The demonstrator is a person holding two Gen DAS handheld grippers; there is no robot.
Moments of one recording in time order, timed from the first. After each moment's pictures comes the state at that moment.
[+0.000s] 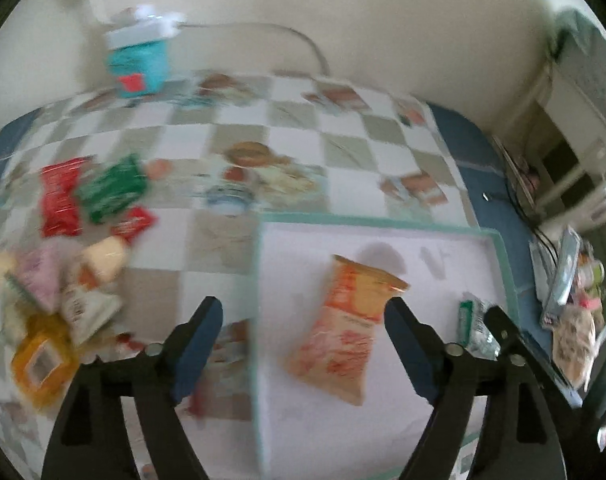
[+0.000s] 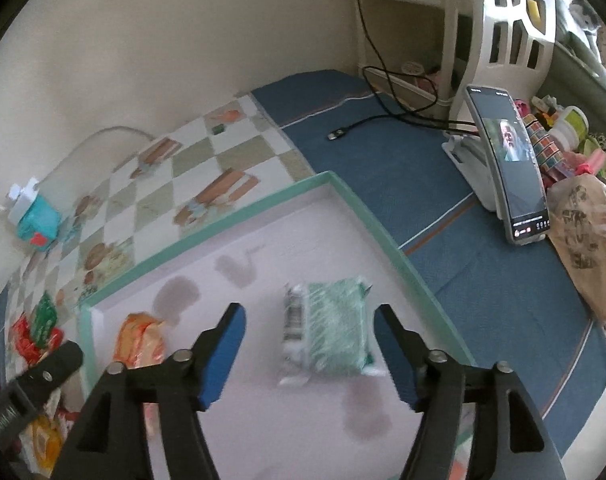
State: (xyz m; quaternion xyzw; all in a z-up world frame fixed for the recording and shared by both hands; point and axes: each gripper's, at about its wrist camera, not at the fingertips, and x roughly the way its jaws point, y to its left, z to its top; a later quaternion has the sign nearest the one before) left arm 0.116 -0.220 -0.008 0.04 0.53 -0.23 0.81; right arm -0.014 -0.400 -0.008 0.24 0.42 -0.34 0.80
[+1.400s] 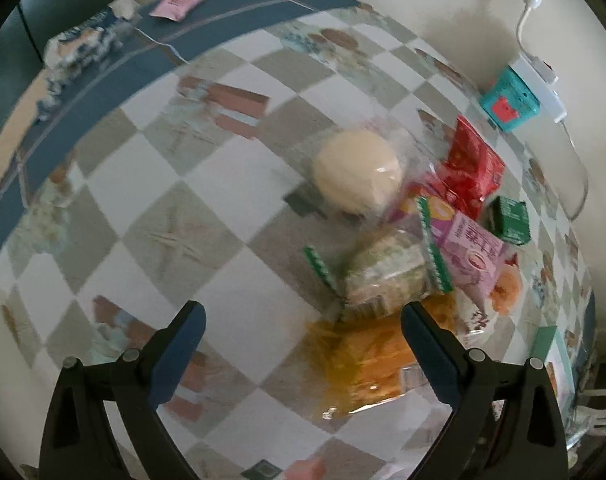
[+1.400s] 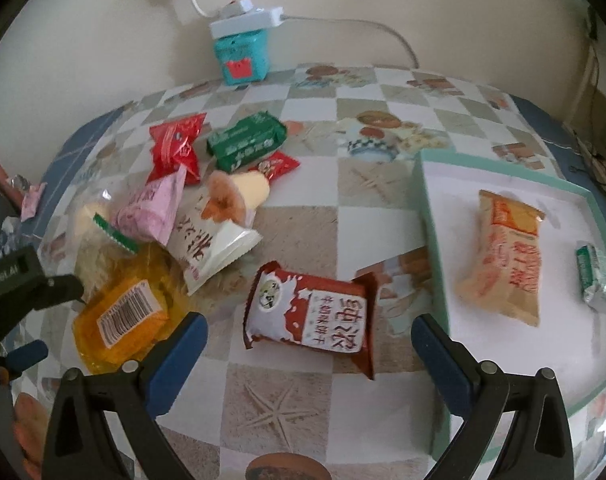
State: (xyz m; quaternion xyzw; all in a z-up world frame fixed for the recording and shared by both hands) left arm 0.164 0.077 -0.059 -0.17 0.59 0.06 0.79; right arm 0.090 -0.137 -0.050 0.10 0.50 -0.14 0.85
